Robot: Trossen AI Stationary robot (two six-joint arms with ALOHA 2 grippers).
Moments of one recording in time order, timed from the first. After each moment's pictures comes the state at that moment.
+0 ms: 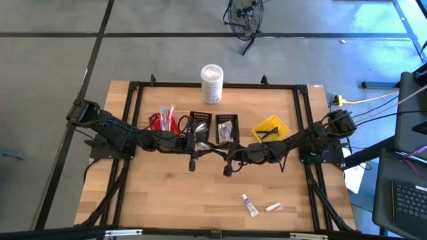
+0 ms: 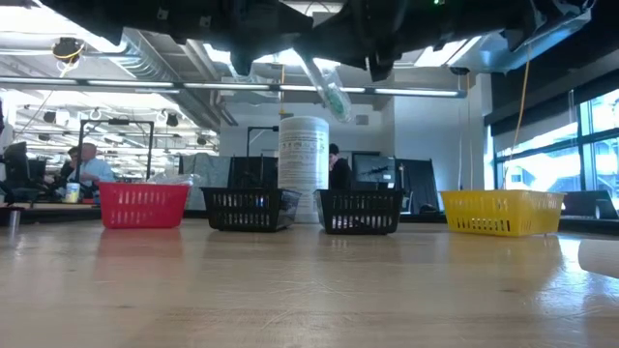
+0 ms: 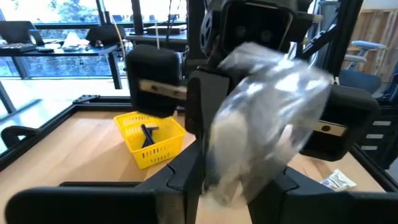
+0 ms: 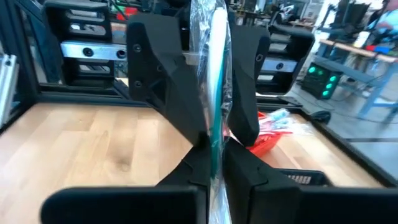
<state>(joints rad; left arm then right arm) -0.20 1.43 0.64 0.67 -0.27 -0.04 0.32 1.70 0.82 0.73 0.49 -0.05</state>
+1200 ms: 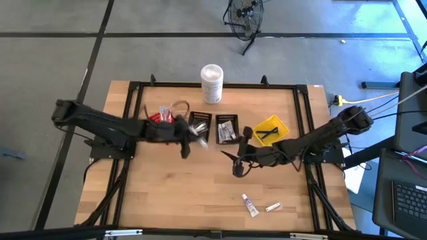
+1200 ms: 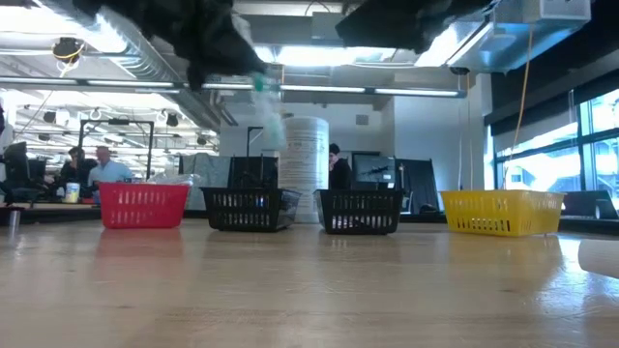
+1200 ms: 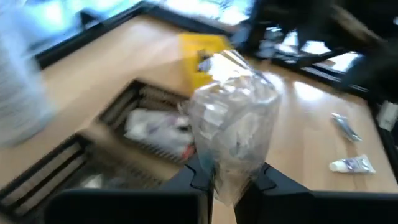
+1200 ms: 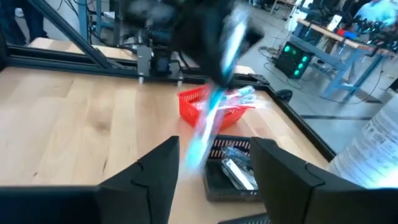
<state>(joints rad) -0.11 1.17 0.71 0.02 -0.32 -0.41 0.40 1.48 0.82 0.34 0.67 -0.02</state>
